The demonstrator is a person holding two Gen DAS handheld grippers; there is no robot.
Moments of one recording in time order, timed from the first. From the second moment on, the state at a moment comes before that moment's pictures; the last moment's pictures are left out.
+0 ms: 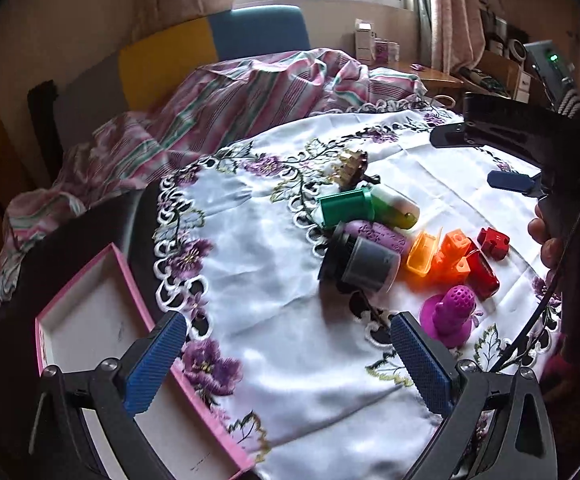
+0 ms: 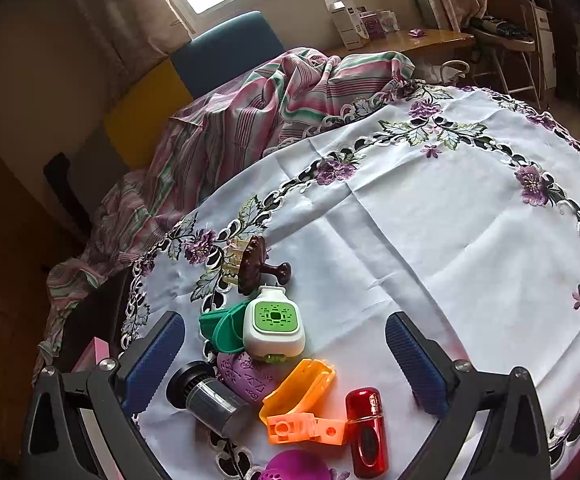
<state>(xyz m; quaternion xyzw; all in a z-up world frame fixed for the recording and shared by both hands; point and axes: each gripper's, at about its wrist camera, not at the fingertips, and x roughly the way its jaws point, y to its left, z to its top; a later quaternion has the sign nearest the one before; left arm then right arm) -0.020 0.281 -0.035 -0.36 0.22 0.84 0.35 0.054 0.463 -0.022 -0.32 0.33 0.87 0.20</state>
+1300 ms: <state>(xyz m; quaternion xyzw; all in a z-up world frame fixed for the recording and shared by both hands) -0.056 0.372 -0.083 -0.36 0.30 0.76 0.44 0.054 0.473 -0.029 -0.32 0.36 0.85 0.20</state>
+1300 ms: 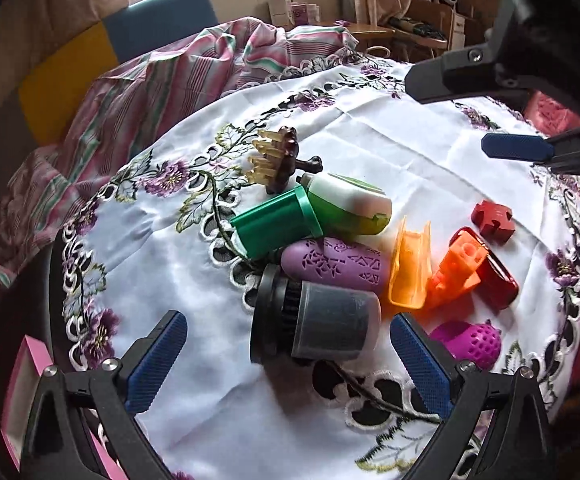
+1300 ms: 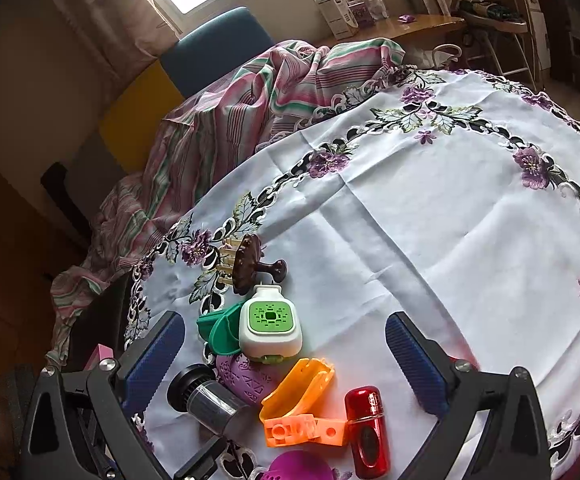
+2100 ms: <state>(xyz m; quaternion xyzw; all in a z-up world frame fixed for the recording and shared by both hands) -0.041 0.263 -0.054 -0.42 0.14 0.80 0.41 0.040 0.461 -0.041 -0.38 0.33 0.85 0.19</state>
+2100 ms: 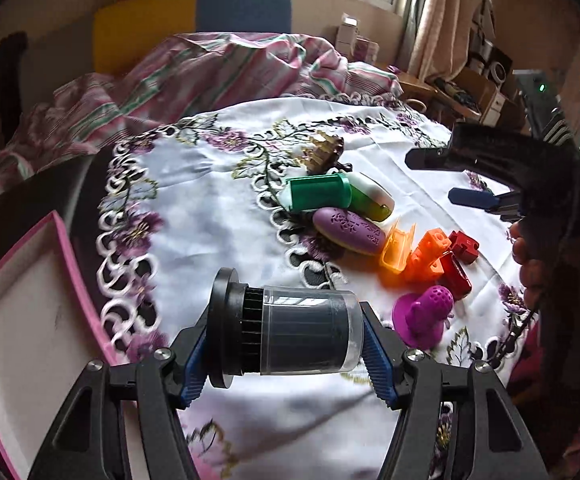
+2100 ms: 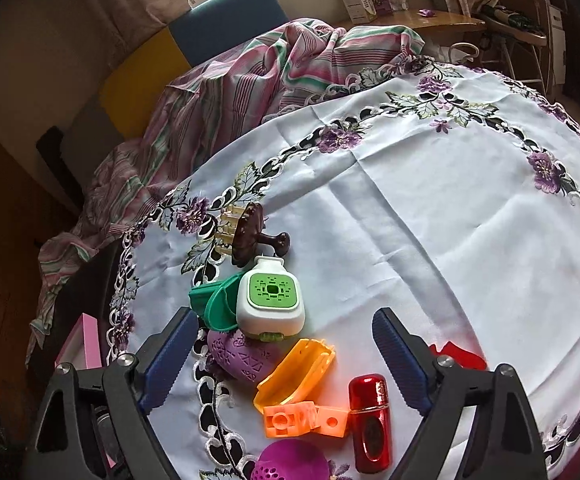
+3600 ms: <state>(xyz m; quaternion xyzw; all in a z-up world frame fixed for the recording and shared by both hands) -0.228 0.076 -0.084 -0.46 0.03 0.87 0.14 -0.053 0.453 -0.096 -0.54 0.21 0.80 0.14</state>
